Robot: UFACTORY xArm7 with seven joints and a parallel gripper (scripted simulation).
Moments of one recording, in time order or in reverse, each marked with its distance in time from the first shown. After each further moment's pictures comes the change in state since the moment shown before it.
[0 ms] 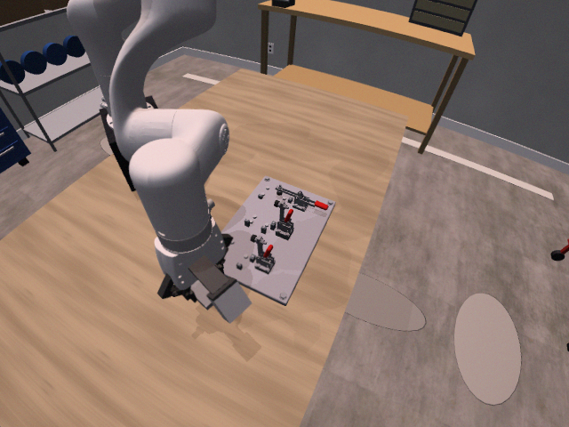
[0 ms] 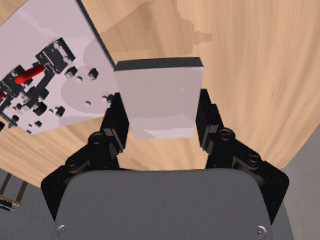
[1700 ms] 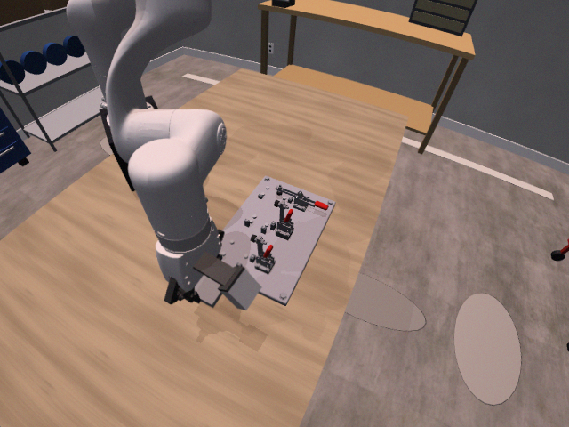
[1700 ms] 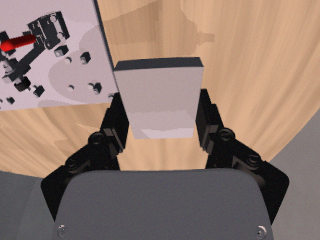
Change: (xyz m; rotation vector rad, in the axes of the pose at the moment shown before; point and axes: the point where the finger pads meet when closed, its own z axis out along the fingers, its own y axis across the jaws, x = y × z) arm -0.002 0.000 0.001 0.000 -0.001 -0.243
